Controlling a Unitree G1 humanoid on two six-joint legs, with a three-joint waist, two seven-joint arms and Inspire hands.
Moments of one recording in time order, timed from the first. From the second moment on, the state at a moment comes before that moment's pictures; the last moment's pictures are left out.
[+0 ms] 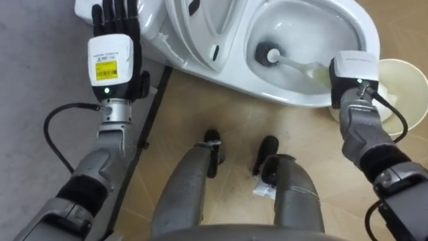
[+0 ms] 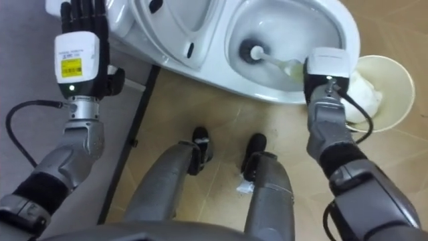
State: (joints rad) left arm -0.21 0.38 -0.44 0.53 0.82 0.06 0.81; right arm -0.48 -0.46 0.49 1.02 -0.68 0.25 -0.30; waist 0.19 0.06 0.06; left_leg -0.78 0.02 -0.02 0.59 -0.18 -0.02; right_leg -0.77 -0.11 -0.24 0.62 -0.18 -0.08
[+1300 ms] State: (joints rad) left arm -0.17 0.38 -0.41 0.51 0.80 0.05 0.83; right arm -0.22 -0.48 0.53 0.30 -1.11 0.45 0.04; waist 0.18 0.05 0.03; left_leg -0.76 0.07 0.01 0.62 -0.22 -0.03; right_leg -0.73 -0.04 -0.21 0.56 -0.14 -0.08
